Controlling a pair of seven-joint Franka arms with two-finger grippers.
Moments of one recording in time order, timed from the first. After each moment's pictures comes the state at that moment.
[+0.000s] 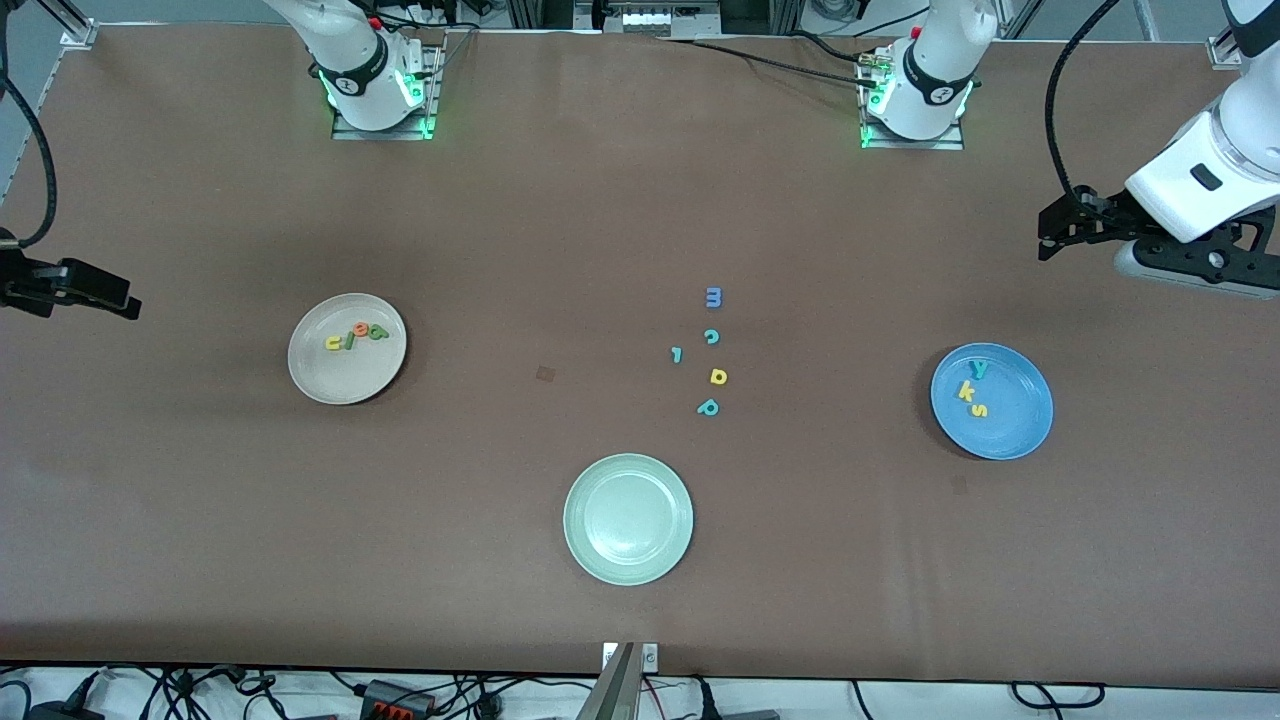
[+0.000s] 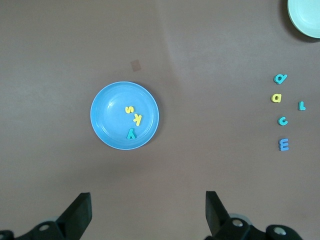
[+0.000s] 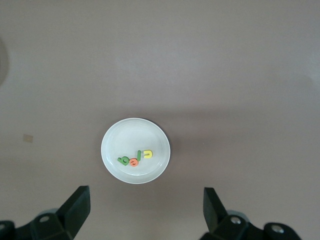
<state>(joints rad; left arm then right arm) -0.04 0.03 -0.05 -1.58 0.02 1.57 0.09 -0.05 0.24 -0.02 -1.34 0.01 1.54 -0.05</state>
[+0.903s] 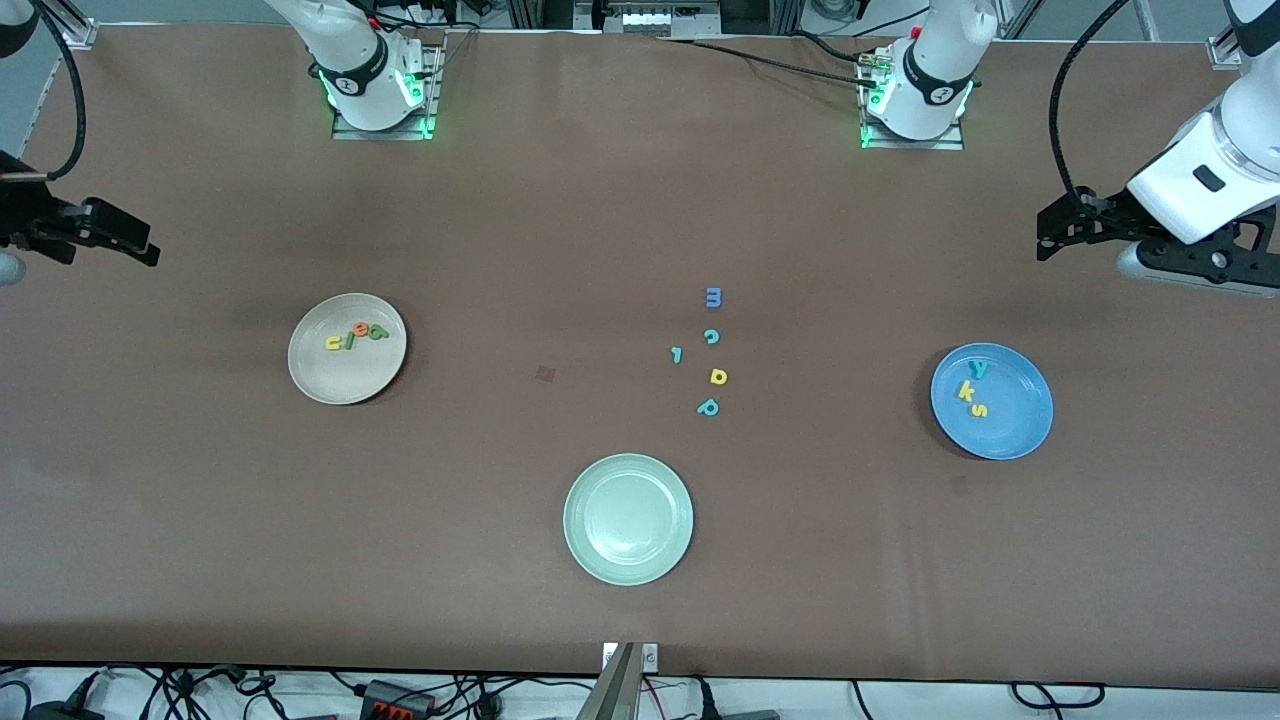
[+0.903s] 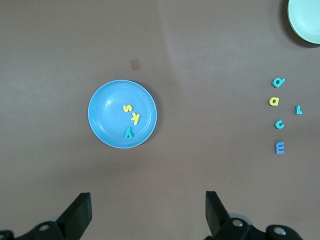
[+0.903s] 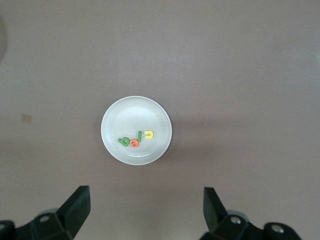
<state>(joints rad) -0.04 0.03 -0.05 -1.58 0.01 1.57 0.06 -0.06 0.00 -0.01 -1.67 0.00 1.64 -0.05</state>
